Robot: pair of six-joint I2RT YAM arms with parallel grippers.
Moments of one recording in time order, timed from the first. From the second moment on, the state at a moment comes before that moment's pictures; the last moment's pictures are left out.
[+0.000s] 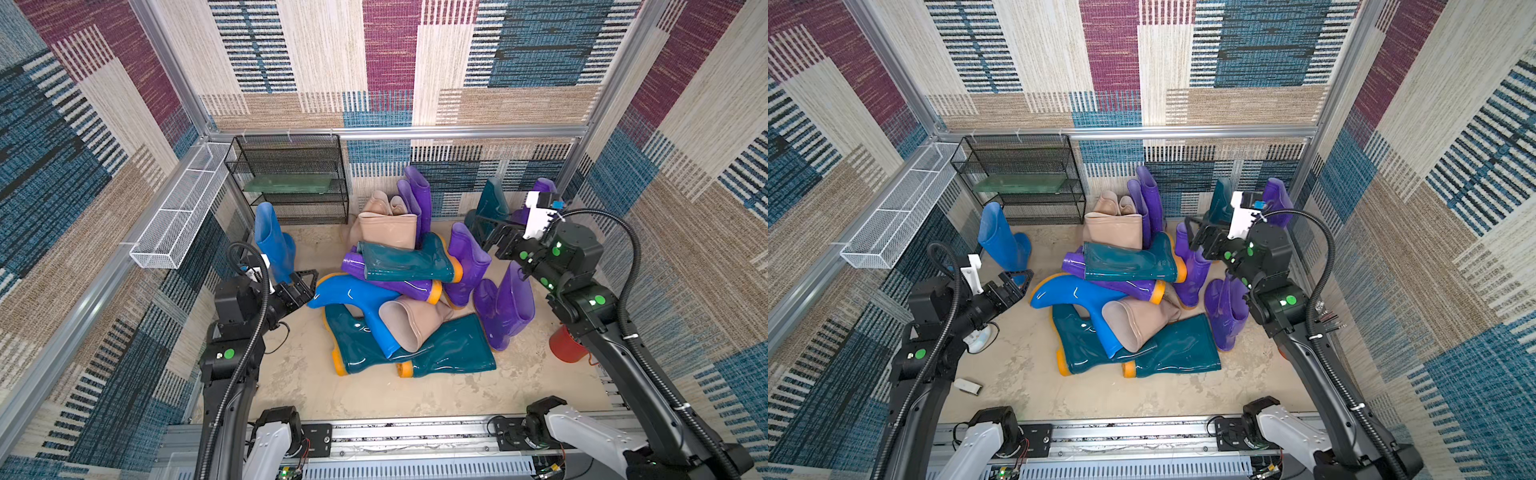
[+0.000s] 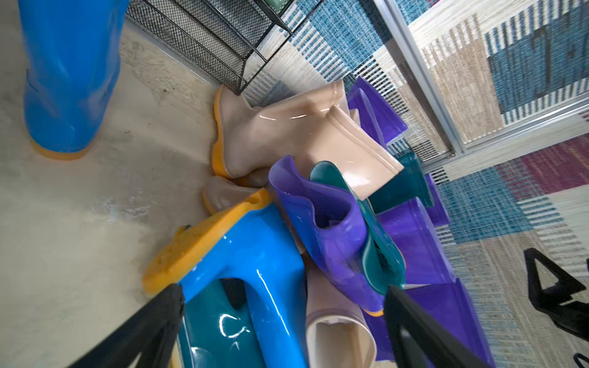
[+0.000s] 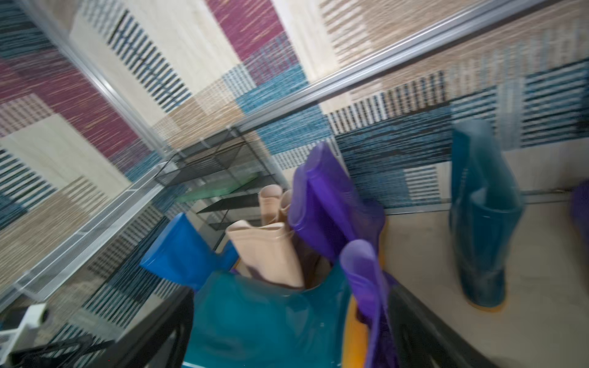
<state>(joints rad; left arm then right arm) 0.09 0.71 0.87 -0.56 0.46 -0.65 0.40 1.03 1.21 -0.27 -0.08 0.45</state>
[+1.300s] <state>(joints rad) -0.03 1.16 1.00 -0.69 0.23 -0.27 0.72 1.08 1.16 -0.33 0.18 0.29</state>
